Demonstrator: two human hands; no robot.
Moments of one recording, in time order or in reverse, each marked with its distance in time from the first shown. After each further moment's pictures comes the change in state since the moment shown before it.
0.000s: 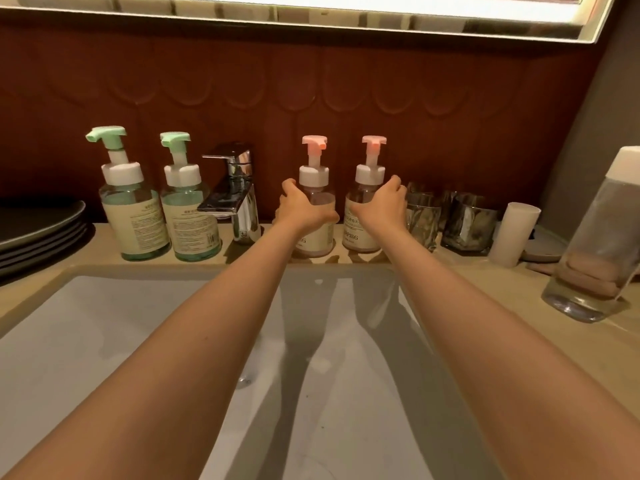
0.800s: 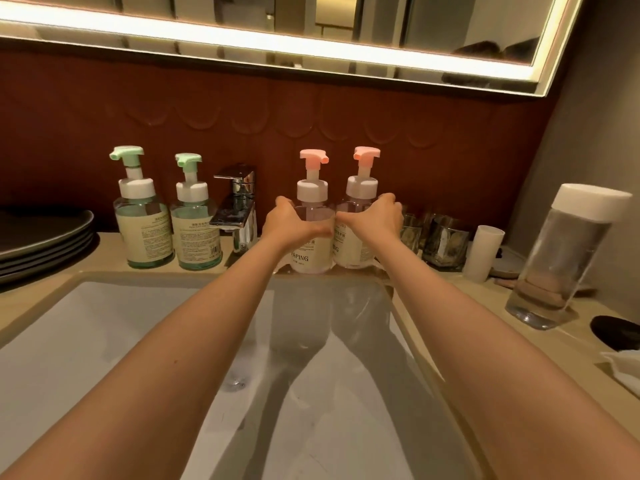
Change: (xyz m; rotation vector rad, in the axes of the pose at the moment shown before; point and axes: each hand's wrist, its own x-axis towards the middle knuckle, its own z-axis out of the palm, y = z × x) left_hand -0.042 0.016 -0.031 -0.024 -0.023 0.070; right_hand -0.031 -0.026 -0.035 -0.020 0.015 0.048
